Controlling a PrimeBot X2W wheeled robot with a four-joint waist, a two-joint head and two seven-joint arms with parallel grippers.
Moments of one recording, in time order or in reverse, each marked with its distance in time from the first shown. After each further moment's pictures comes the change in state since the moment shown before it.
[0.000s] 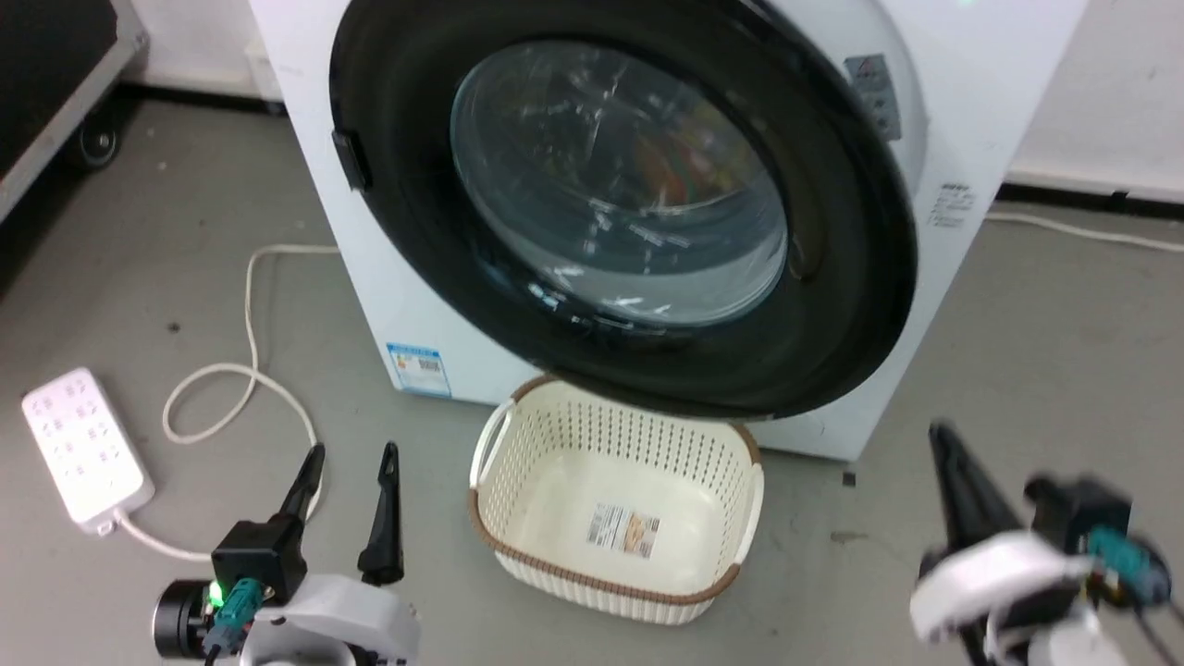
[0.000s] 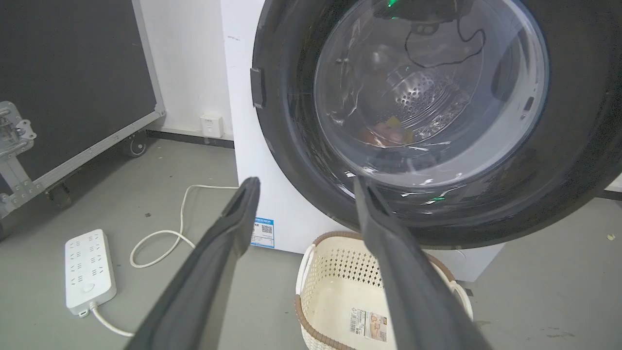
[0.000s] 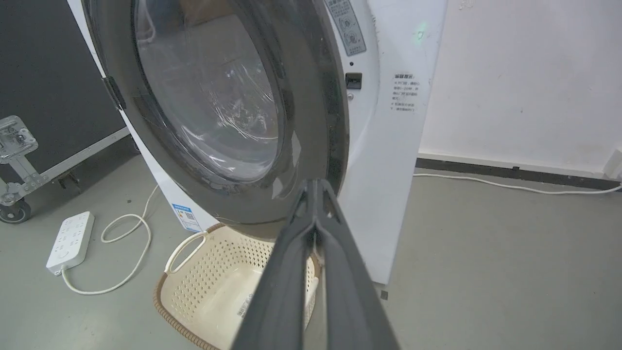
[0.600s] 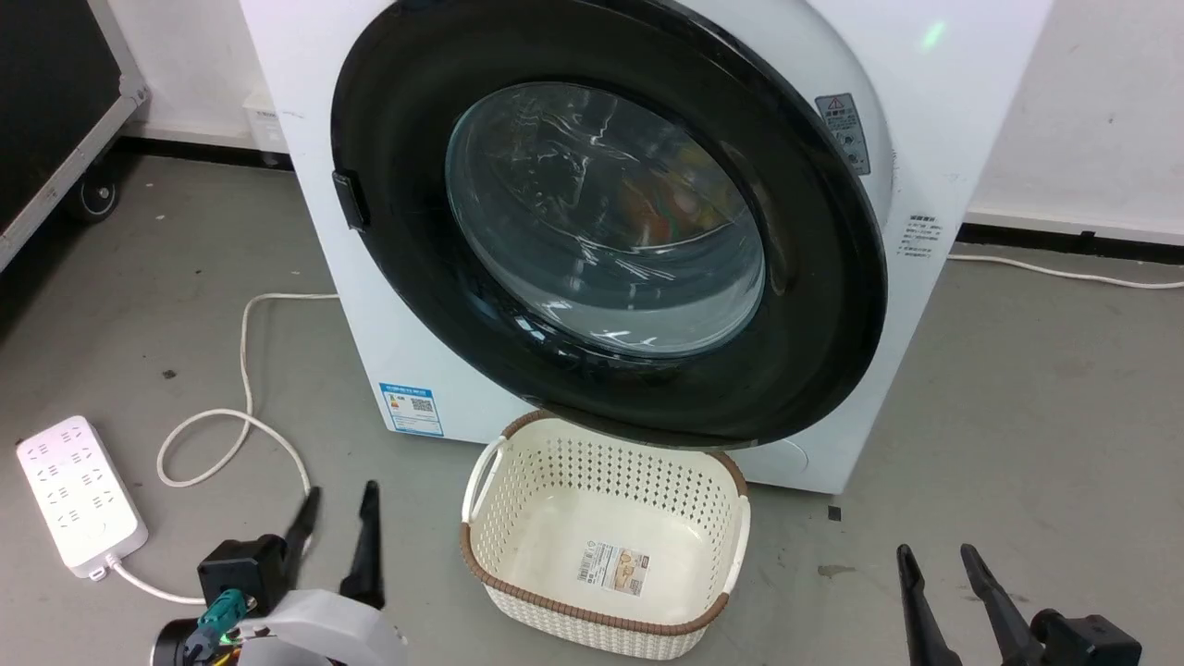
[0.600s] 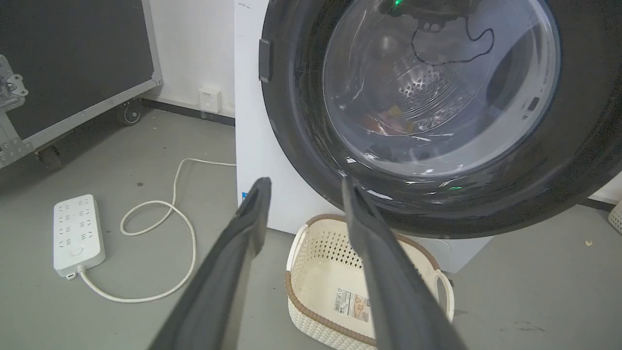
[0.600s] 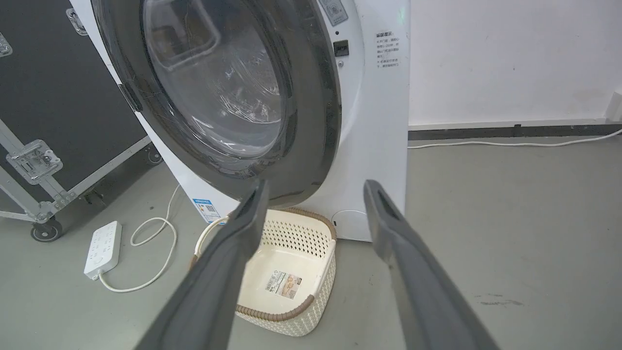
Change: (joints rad) left arm 0.005 -0.016 0.028 0.104 -0.088 -0.046 0.024; right arm 0.202 0.000 0.043 -0.026 0.126 0.000 -0.098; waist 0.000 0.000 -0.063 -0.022
